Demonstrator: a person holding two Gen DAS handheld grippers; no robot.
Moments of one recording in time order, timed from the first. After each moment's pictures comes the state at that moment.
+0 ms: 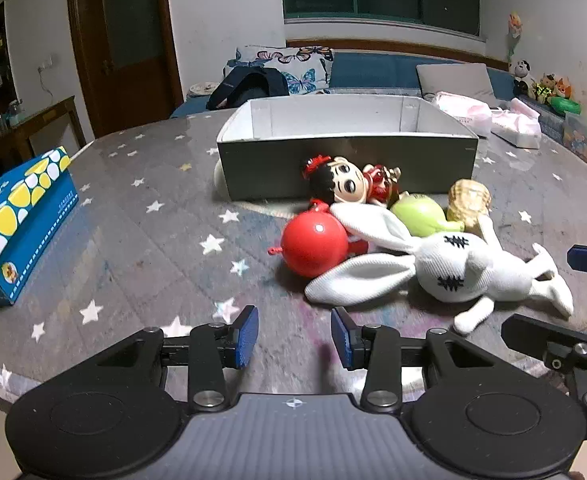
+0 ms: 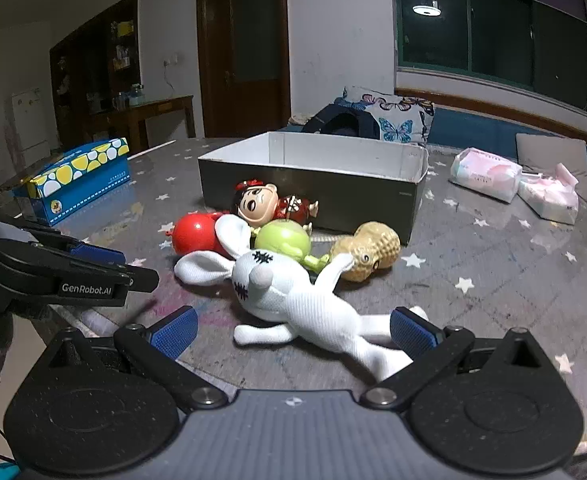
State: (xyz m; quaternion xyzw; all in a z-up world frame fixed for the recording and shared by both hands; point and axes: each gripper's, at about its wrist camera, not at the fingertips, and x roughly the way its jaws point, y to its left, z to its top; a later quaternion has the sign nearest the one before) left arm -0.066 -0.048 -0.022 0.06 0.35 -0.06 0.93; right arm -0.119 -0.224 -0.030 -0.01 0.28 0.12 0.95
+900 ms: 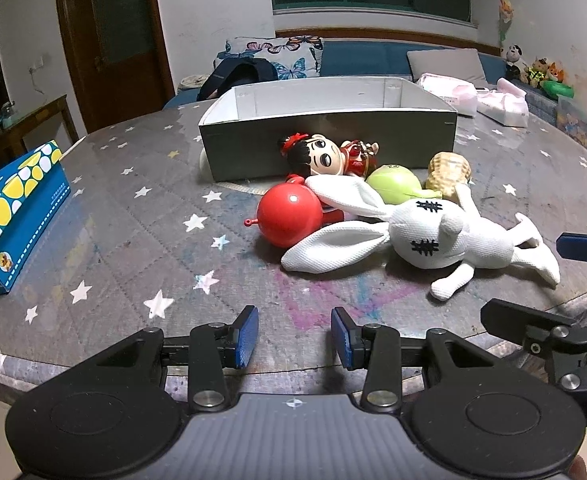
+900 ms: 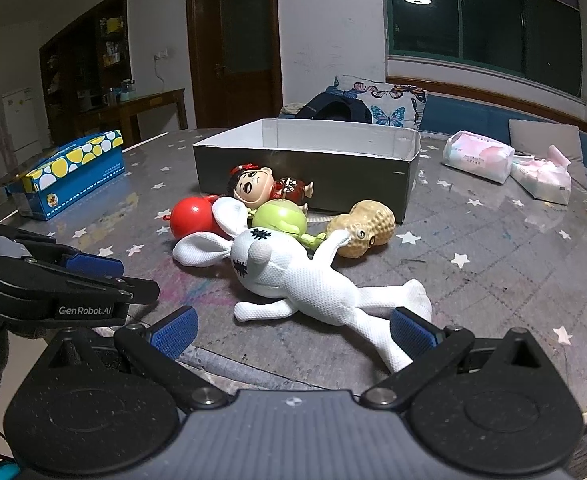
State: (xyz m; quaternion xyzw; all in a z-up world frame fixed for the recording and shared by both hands) left arm -0.080 -0.062 -0.030 0.07 0.36 -0.06 0.93; right arm -0.126 -0.225 -0.035 -0.01 0.30 0.11 0.95
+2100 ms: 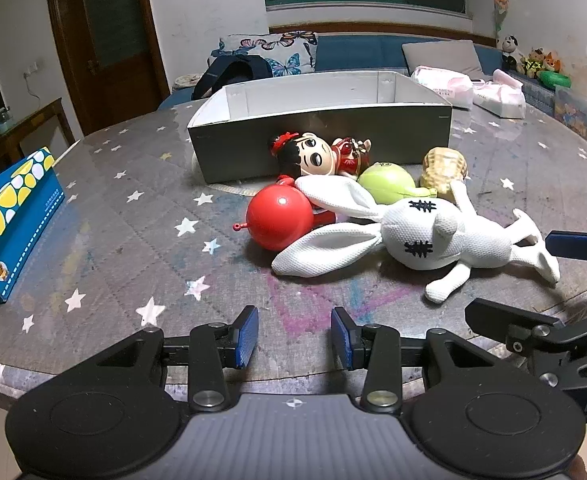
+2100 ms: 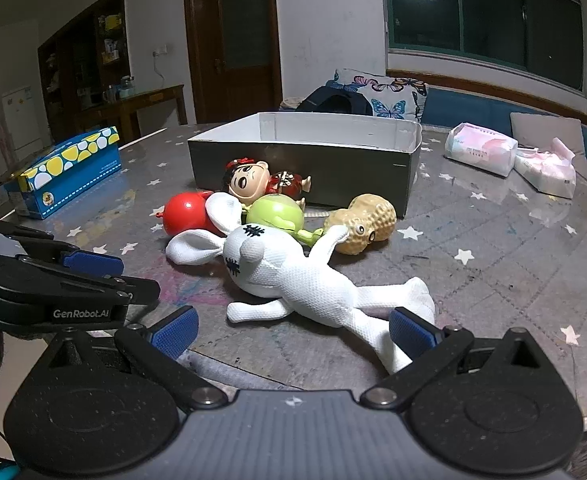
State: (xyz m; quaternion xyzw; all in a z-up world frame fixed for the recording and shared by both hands) left arm -0.072 -0.070 -0.029 0.09 0.36 -0.07 0.93; right arm -0.115 -0.228 -0.040 0.00 0.30 0.12 0.95
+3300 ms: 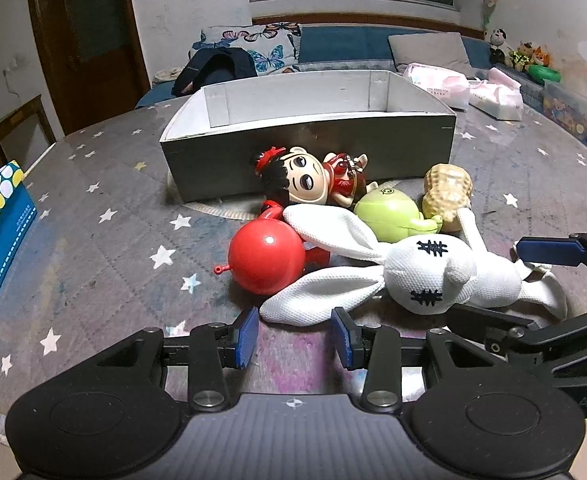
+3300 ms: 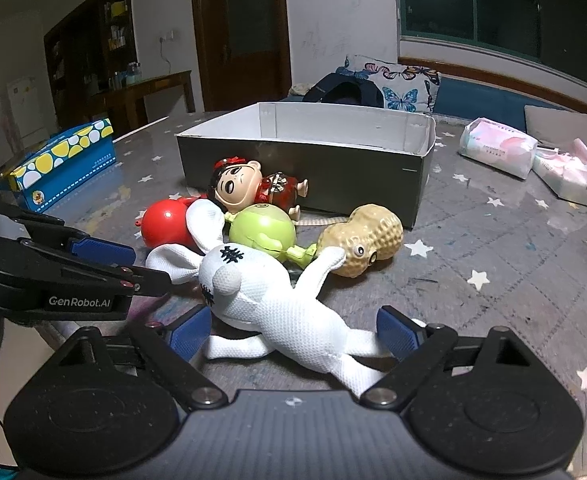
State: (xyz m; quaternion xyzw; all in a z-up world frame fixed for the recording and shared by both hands) left arm -0.031 -0.077 -0.024 0.09 0.38 -0.10 0.92; right arm -0.072 -0.231 -0.042 -0.01 0.33 0.13 0.94
